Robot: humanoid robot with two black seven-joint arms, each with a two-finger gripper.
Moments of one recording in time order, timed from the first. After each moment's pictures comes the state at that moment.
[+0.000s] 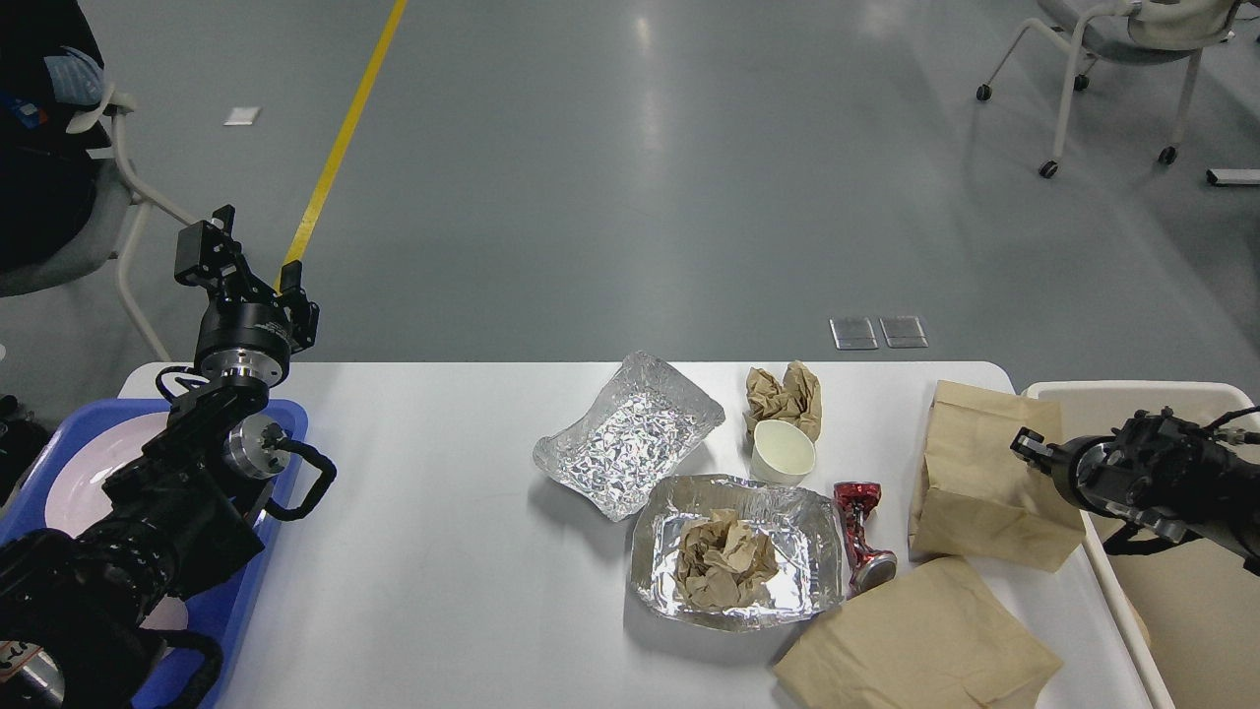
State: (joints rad) left arm -0.85 0.14 -0.72 -0.17 0.04 -0.20 -0.63; right arm 1.06 -0.39 -0.97 0.57 0.00 -0.01 -0.04
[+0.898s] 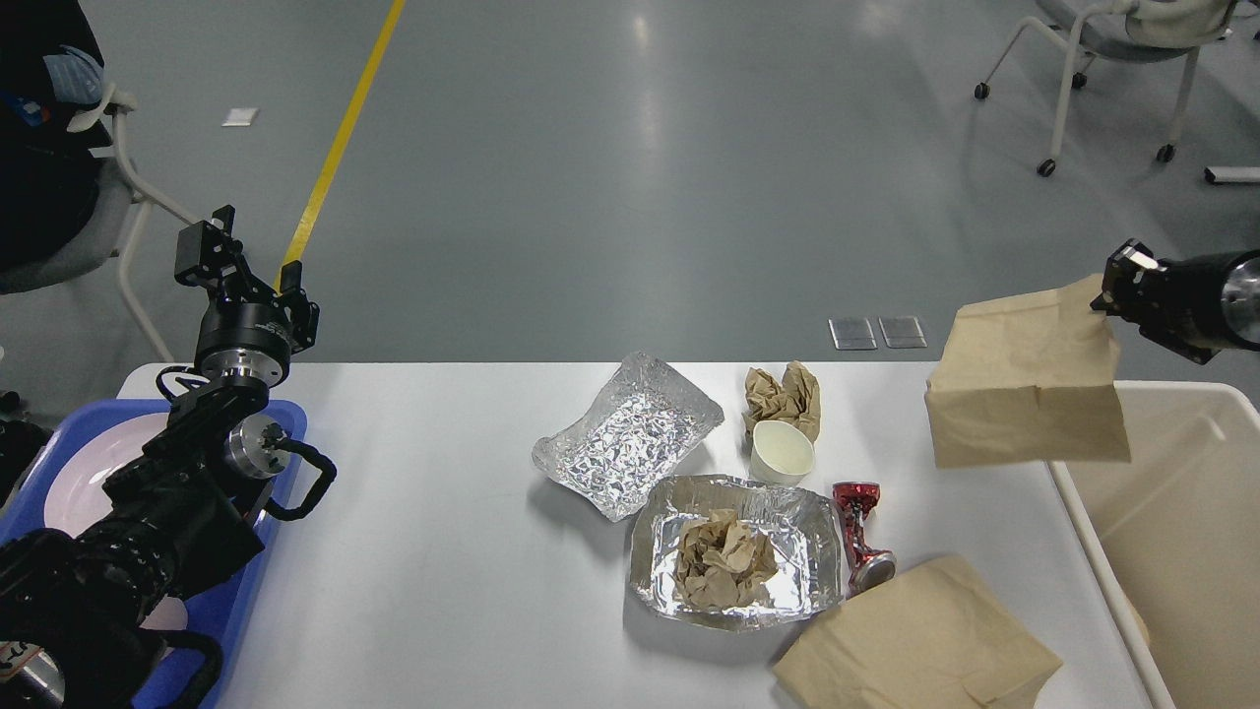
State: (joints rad) left arm -0.85 0.14 -0.72 -0.17 0.04 -0.20 -0.63; right arm 1.66 -0.82 -0.88 0.99 0.00 0.27 -0.04
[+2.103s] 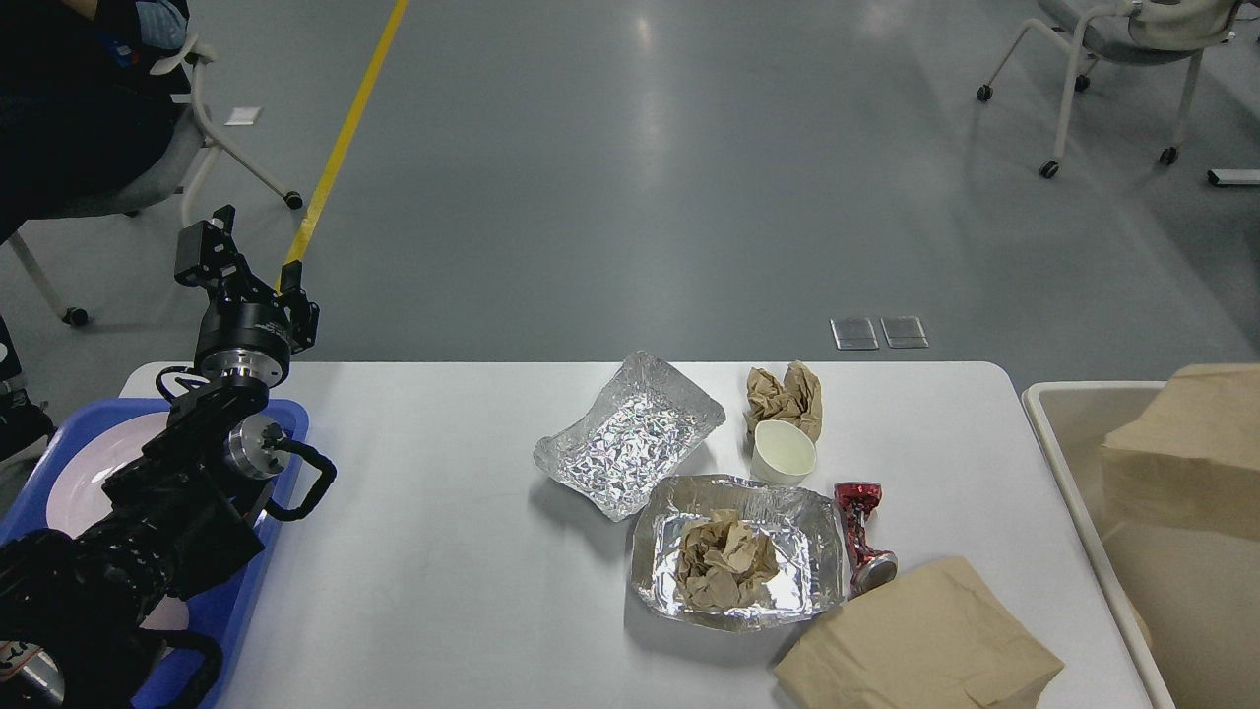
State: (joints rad) left arm -0.85 0.14 -0.72 -0.17 0.04 -0.20 -0.63; right arm 1.22 -0.89 -0.81 0.78 0.00 -0.06 -0.04
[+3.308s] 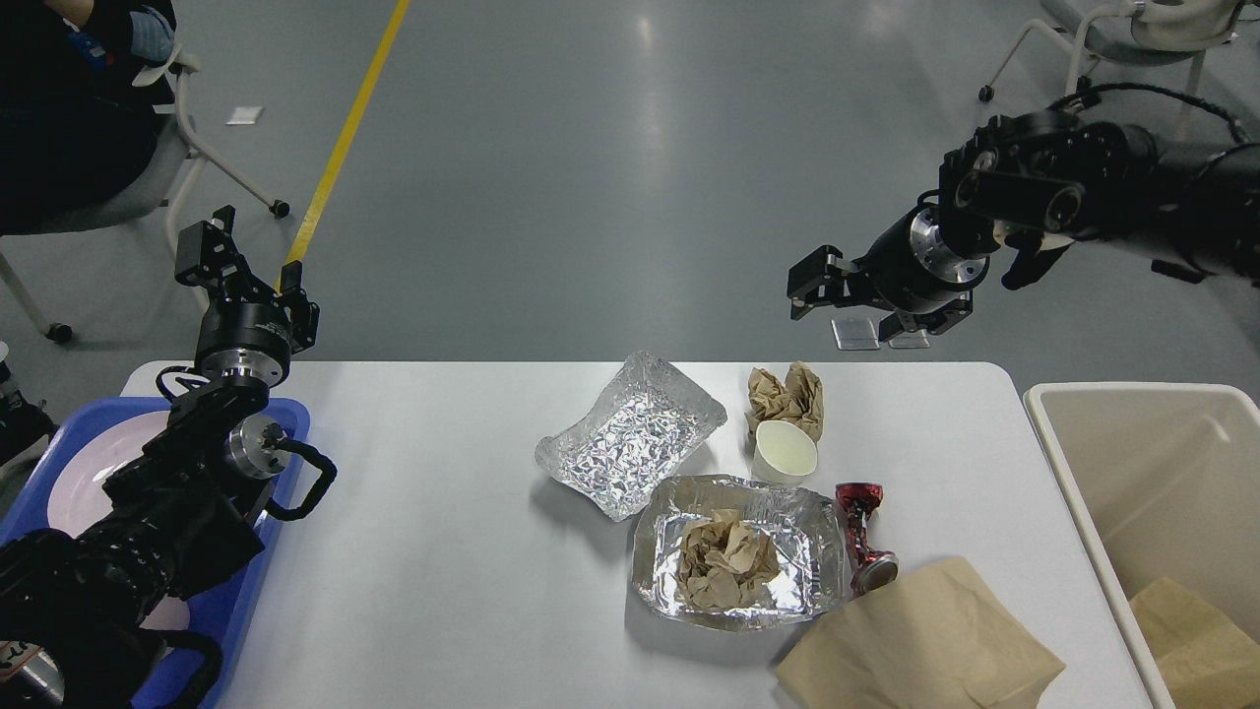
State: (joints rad) left arm -0.85 0.14 -0.72 -0.17 0.04 -0.20 -0.63; right arm 1.80 -0.18 -1.08 0.86 0.00 0.75 -0.04
